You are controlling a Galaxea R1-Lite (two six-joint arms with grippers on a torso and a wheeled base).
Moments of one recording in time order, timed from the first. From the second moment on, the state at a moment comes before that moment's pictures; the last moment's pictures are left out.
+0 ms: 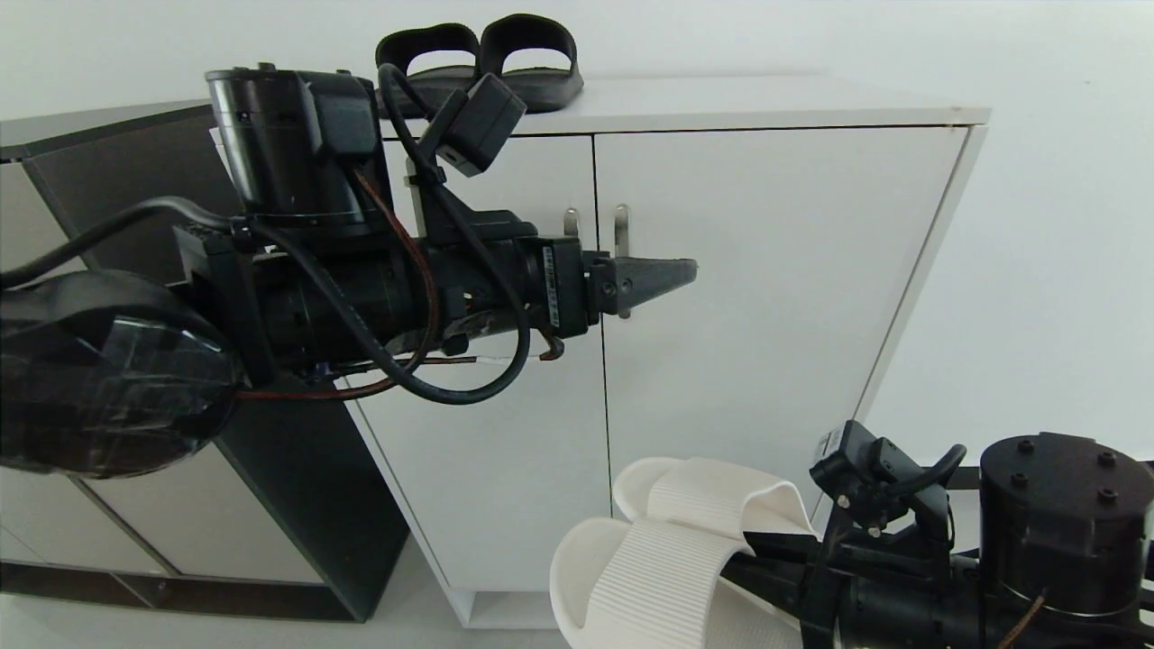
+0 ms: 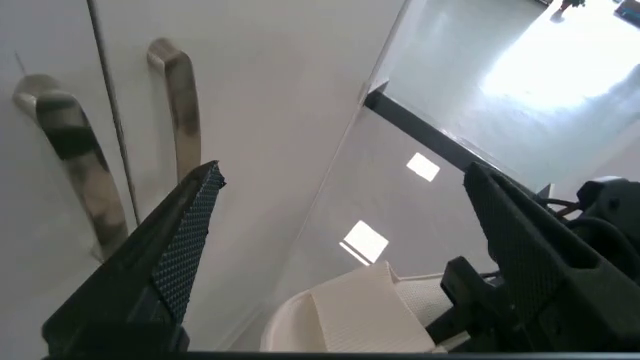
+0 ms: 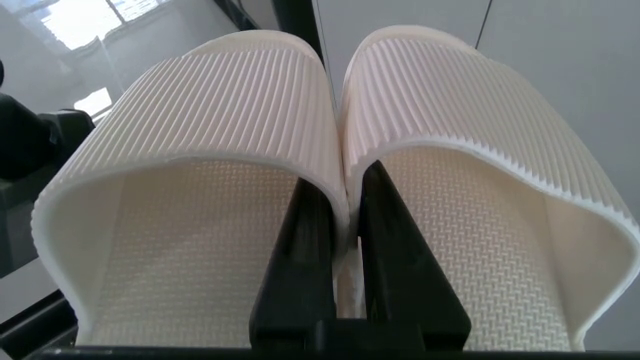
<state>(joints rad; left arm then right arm) -0.62 1.63 -1.16 -0.41 -0.38 -0.15 0.84 1.58 -0.43 -0.87 0.18 0.05</state>
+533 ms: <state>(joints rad) -0.57 1.69 -1.20 -0.41 -0.40 -0.15 0.84 1.58 -0.42 -0.87 0.18 0.05</state>
